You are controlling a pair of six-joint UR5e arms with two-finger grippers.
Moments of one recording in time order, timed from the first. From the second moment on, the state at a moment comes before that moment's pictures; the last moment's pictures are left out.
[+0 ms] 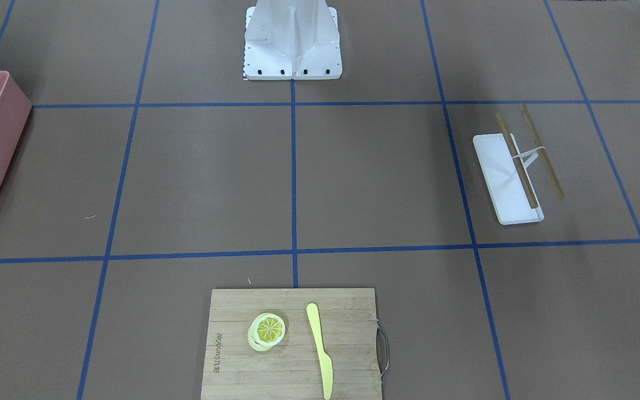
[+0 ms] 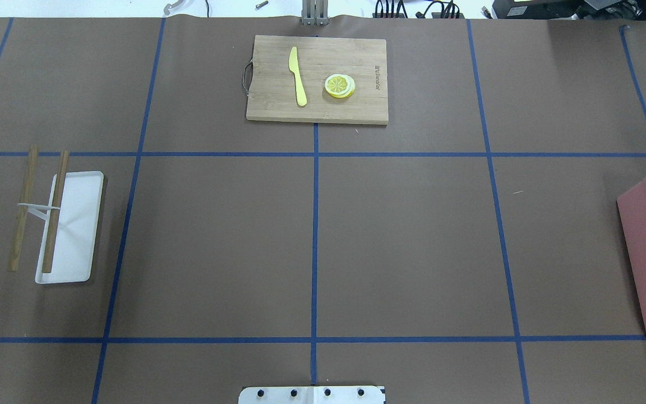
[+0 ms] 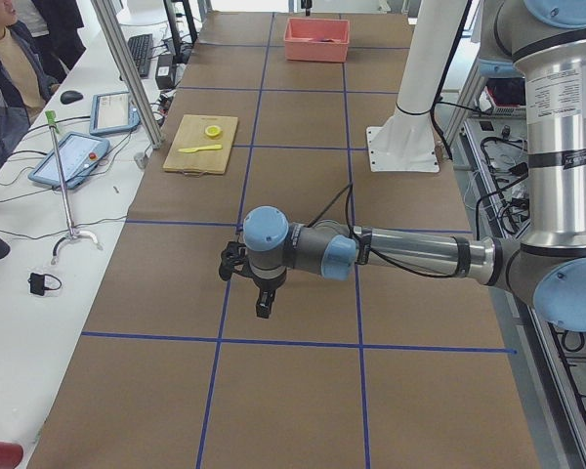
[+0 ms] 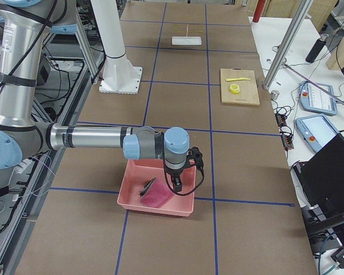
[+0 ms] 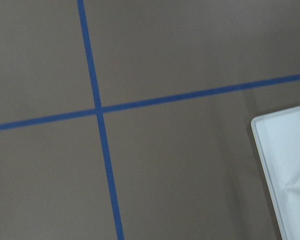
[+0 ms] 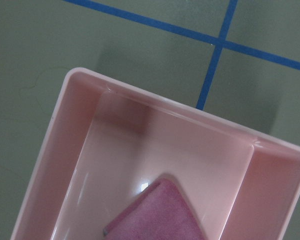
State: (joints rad) left arm -1.47 -1.39 -1.80 -1.70 -2.43 -0.04; right arm 1.49 -1.79 1.81 -1.53 2.37 -0.19
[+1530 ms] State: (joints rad) left arm -1.49 -1.34 -1.82 -1.75 -2.43 -0.04; right arm 1.51 -1.86 1.86 -1.52 2.33 -0.20
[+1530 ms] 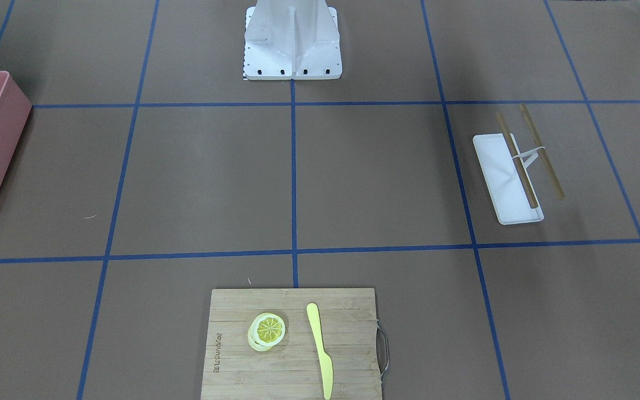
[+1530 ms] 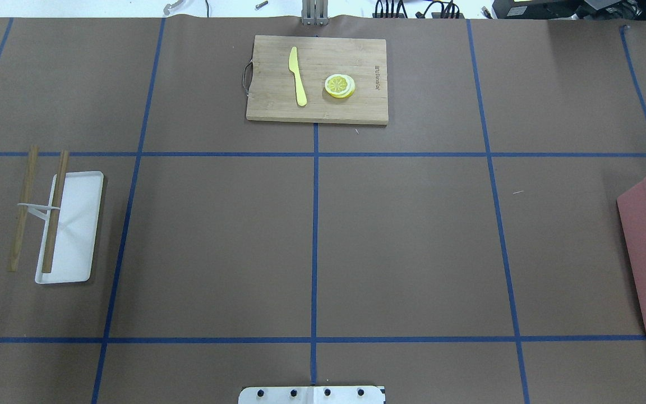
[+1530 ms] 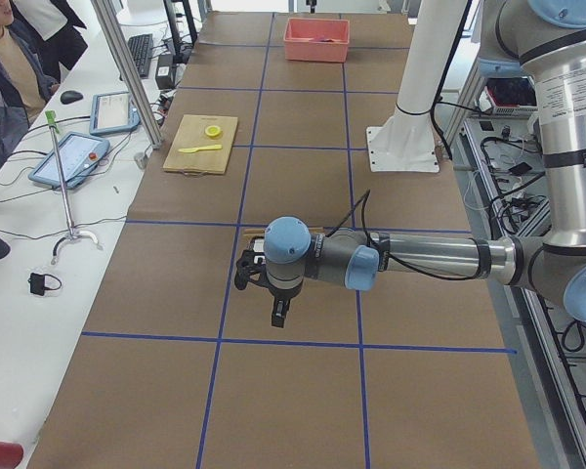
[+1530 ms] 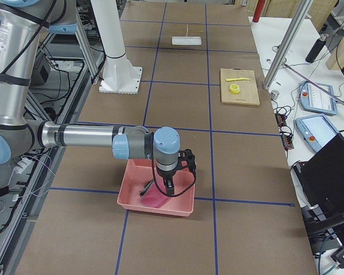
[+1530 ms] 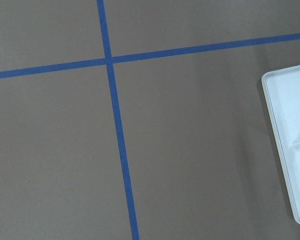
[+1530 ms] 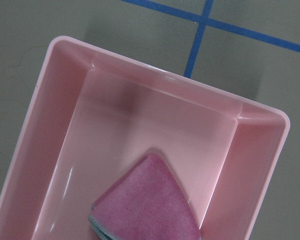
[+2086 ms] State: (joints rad) left arm -1.49 -1.34 -1.82 -1.75 -2.41 -0.04; right arm 1.51 -1.86 1.87 -1.52 2.32 -0.20
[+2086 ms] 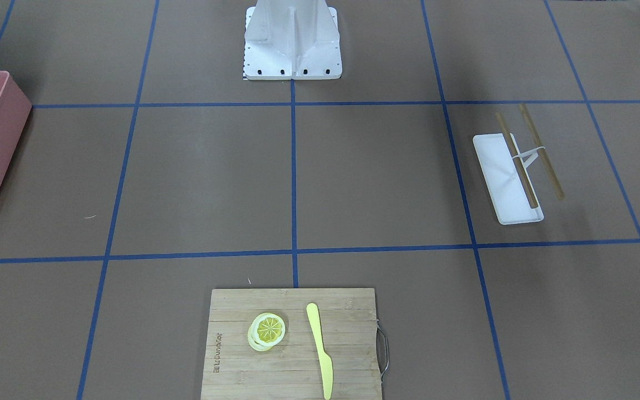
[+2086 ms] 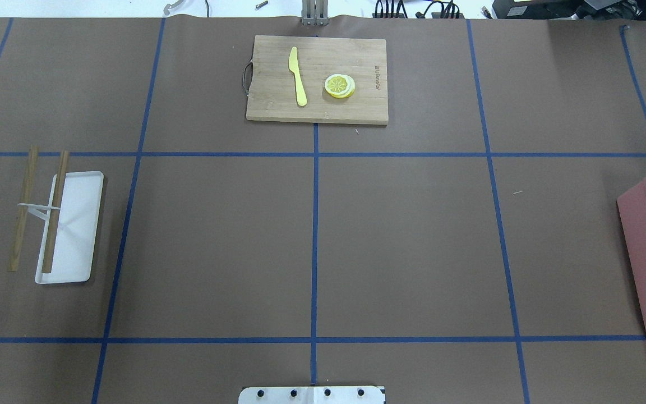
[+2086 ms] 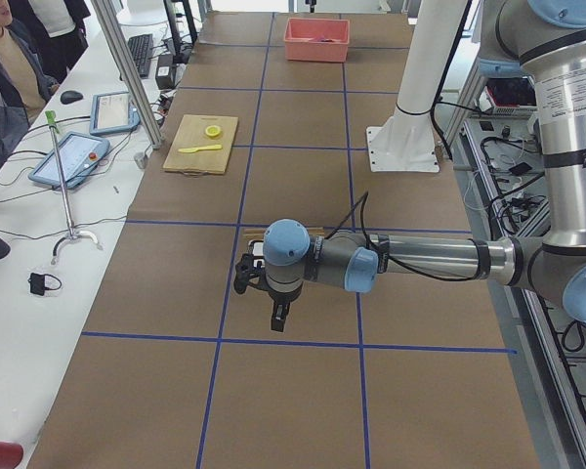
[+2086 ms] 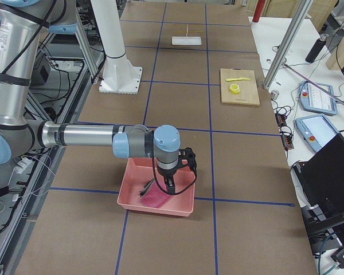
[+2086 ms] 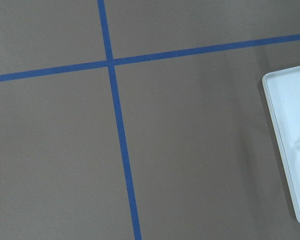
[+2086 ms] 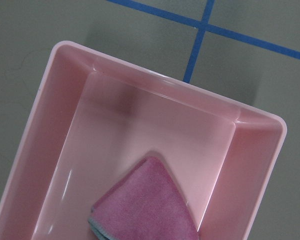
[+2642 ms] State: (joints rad) left arm -1.48 -1.35 -1.83 -1.75 -2.41 -0.03; right arm 1.51 -1.87 1.87 -1.53 2.32 -0.17
